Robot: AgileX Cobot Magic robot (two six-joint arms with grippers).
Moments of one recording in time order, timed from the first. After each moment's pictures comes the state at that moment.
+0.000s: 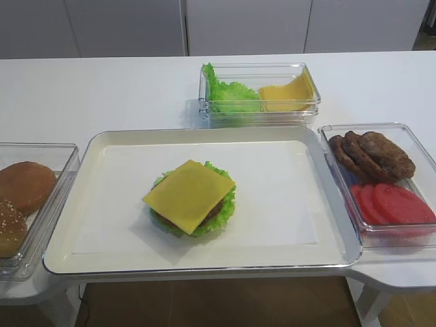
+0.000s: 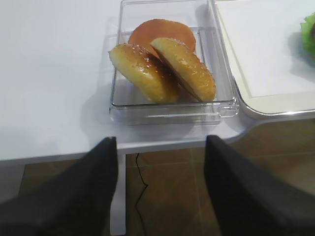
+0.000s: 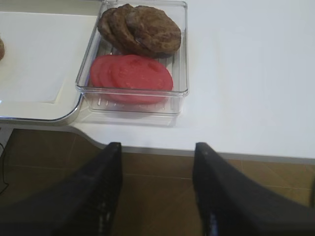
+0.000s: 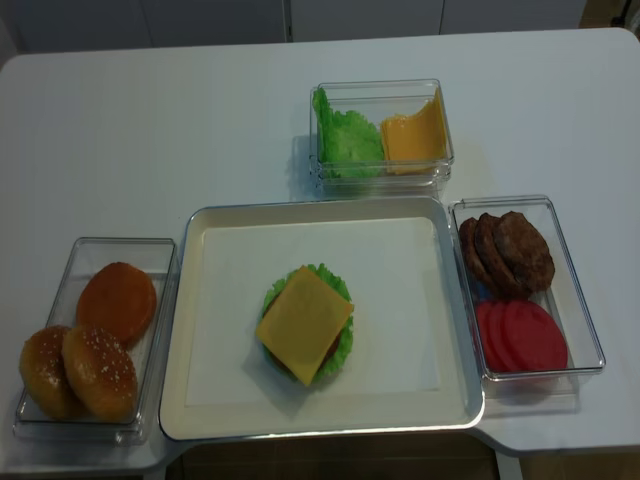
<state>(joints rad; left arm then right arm) -0.02 -0.02 -0.49 0.05 1.19 -0.06 0.04 -0.02 -0.47 0.12 1.15 -0.10</state>
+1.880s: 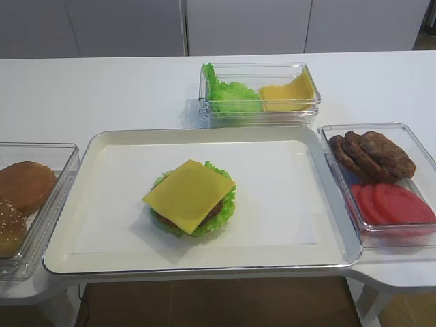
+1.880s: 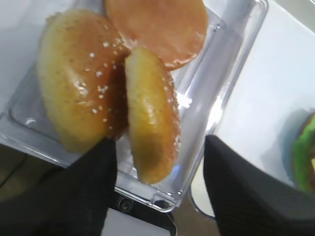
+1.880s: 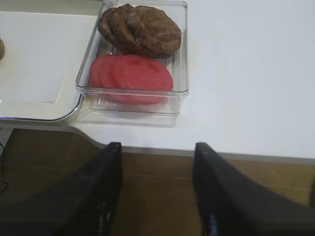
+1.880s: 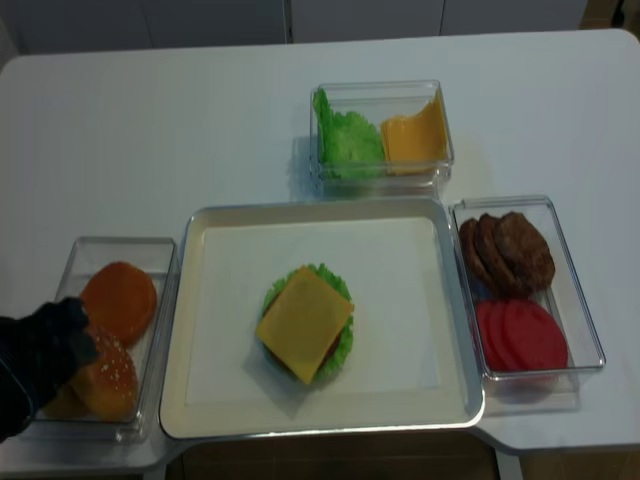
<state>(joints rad) -0.02 0.89 -0.64 -0.10 0.87 -0.61 0.04 -0.02 -0.47 0.12 1.15 -0.10</state>
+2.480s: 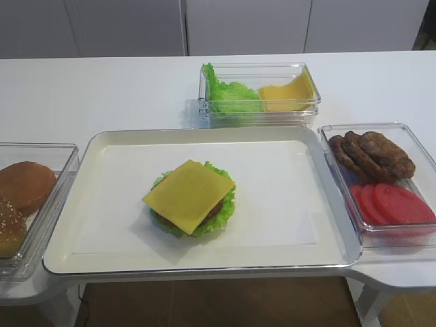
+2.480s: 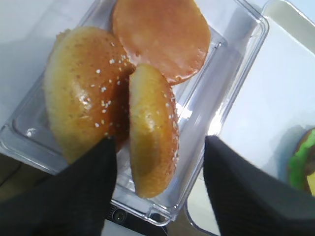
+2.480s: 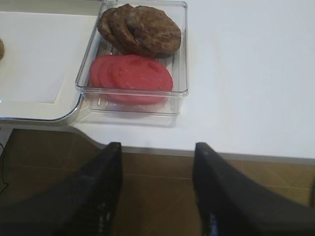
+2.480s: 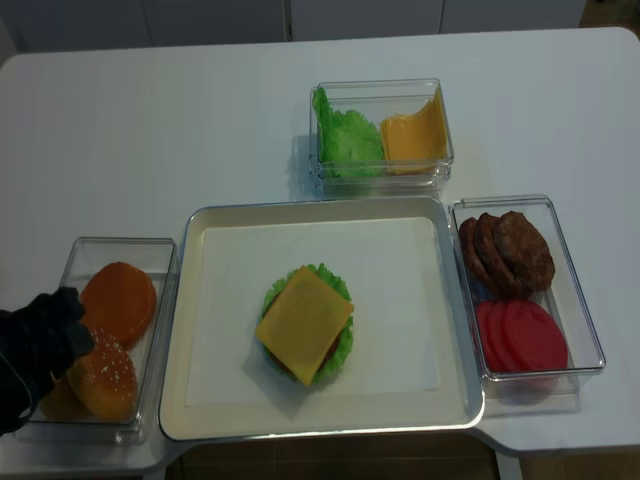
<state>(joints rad) -0.02 0.89 -0.64 -0.07 0.84 -0.65 0.04 -0.02 -0.47 0.12 1.15 -0.10</state>
